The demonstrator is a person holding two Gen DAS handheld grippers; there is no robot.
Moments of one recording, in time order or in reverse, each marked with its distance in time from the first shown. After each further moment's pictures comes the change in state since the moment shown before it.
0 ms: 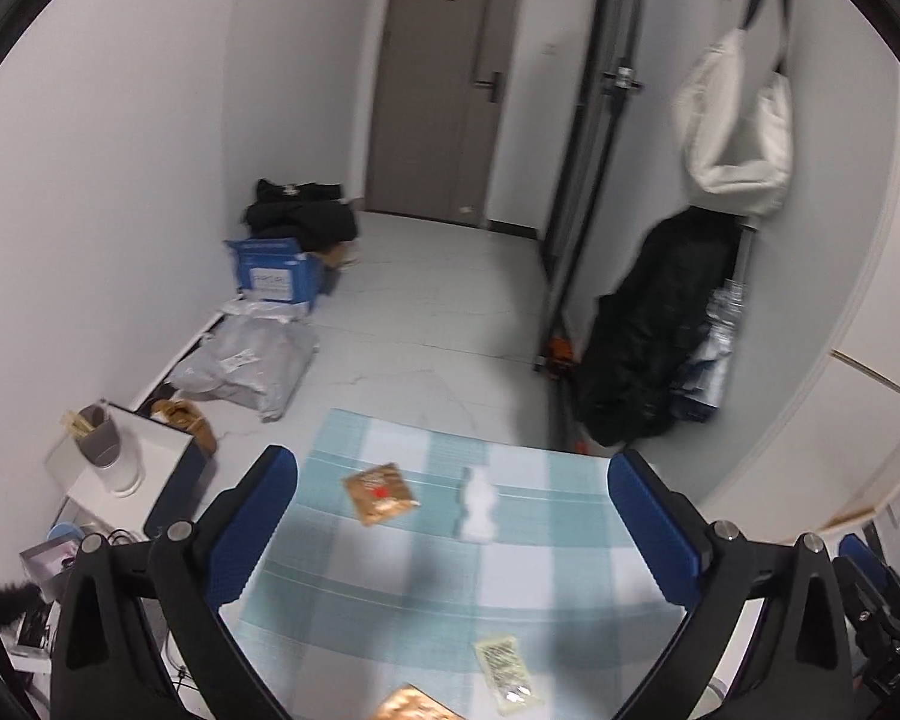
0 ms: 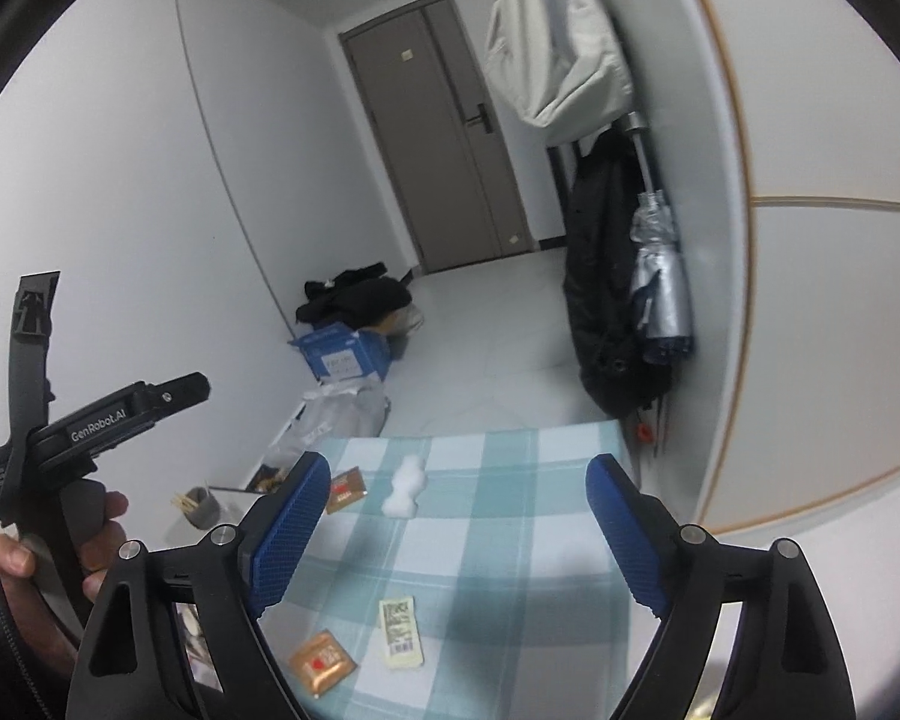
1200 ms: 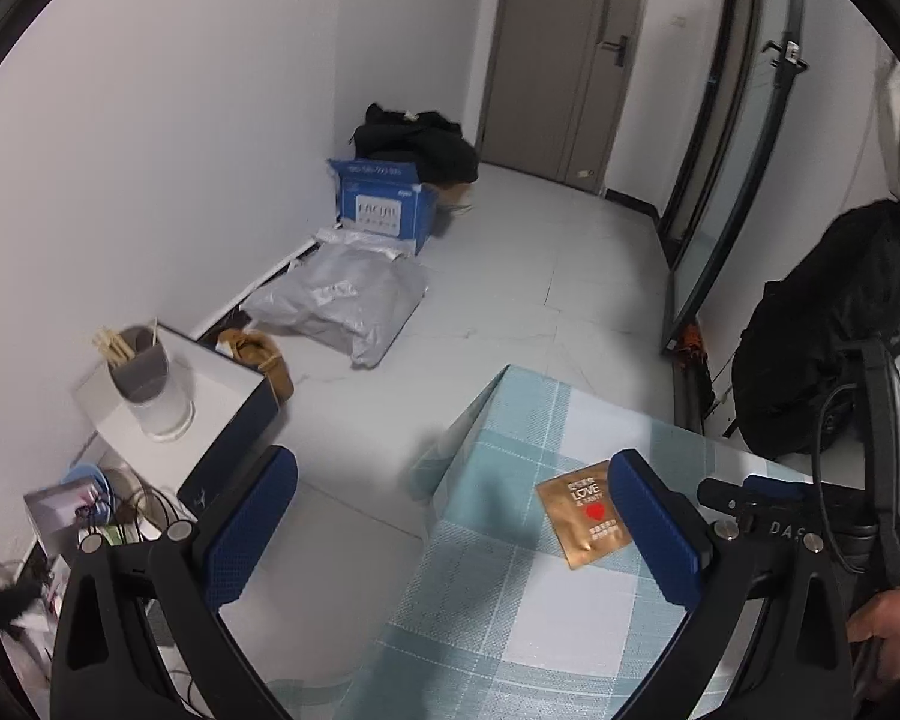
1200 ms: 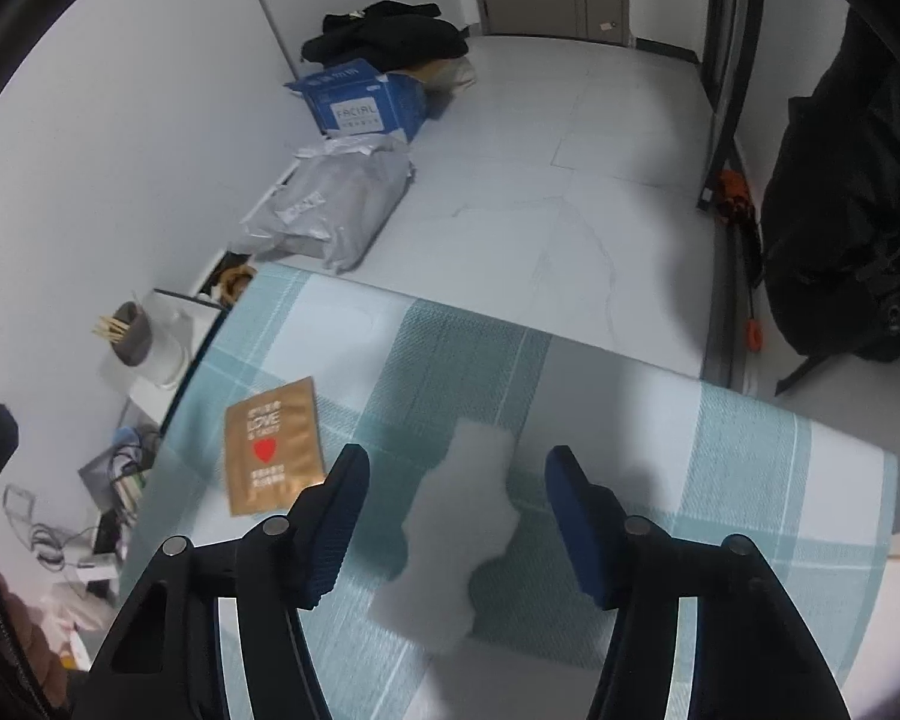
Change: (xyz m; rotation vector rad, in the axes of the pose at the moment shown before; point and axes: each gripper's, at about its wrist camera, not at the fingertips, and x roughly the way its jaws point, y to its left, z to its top) left arm 0.092 0.108 -0.024 -0.150 0.102 0.184; right arm 0.350 0.078 -0.032 -0.221 0.603 0.012
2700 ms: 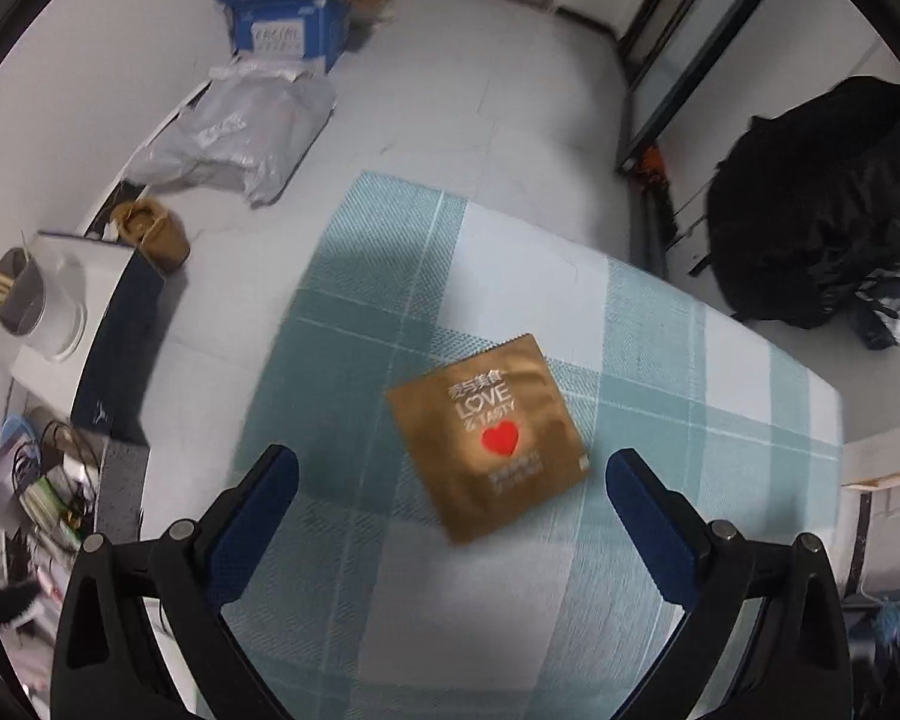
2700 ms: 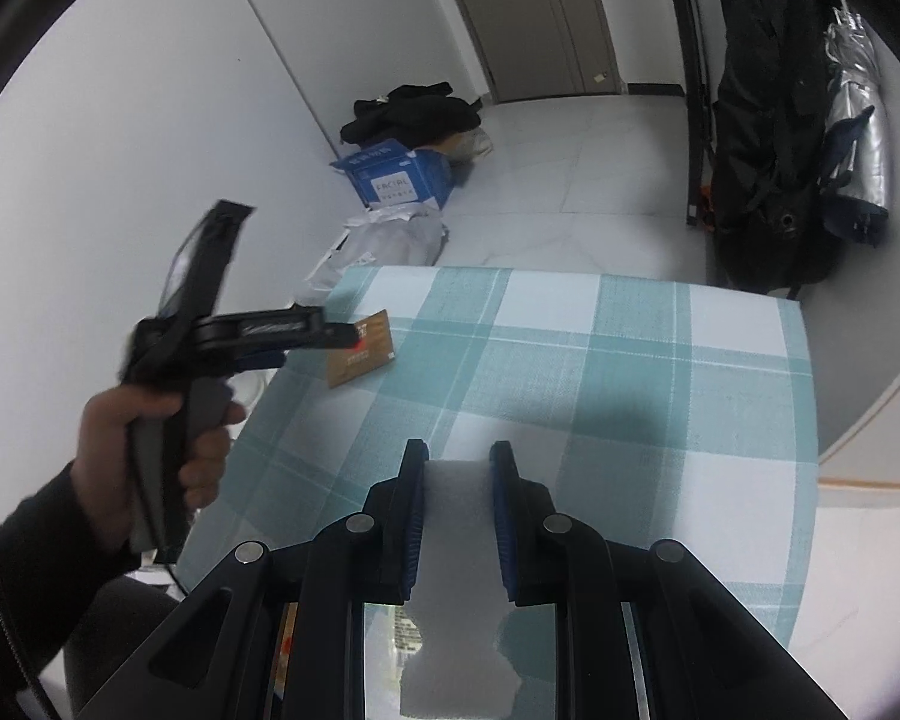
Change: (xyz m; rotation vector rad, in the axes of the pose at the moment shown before) left arm 0.110 -0.060 -0.004 0.085 0.503 -0.085; right arm -0.127 -0.038 -0.118 0.080 -0.202 0.154
